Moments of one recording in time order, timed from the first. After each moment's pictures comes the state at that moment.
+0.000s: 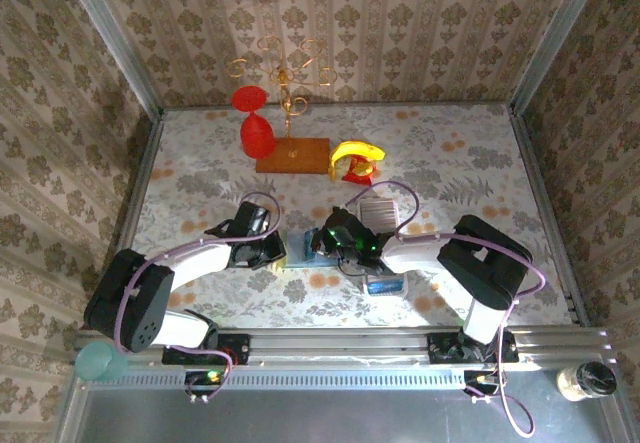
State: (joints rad) left arm -0.53 1.38 0.53 -0.23 0.25 -0.79; right arm 0.89 1.75 0.79 0.28 0.00 1.14
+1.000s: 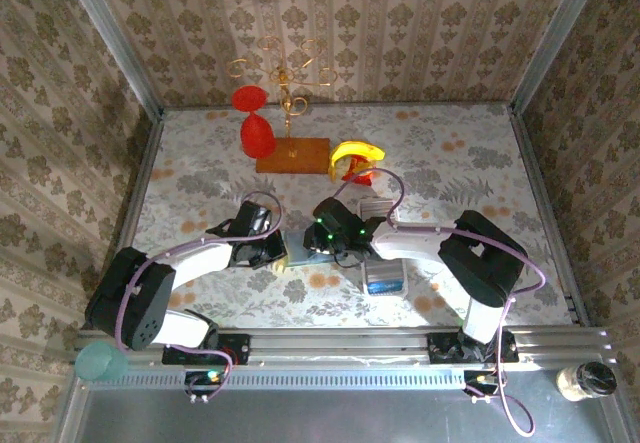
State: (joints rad) left arm -0.54 1.39 0.54 -0.22 0.25 -0.79; right arm 0.88 1.78 0.99 -0.08 -0.04 1.00
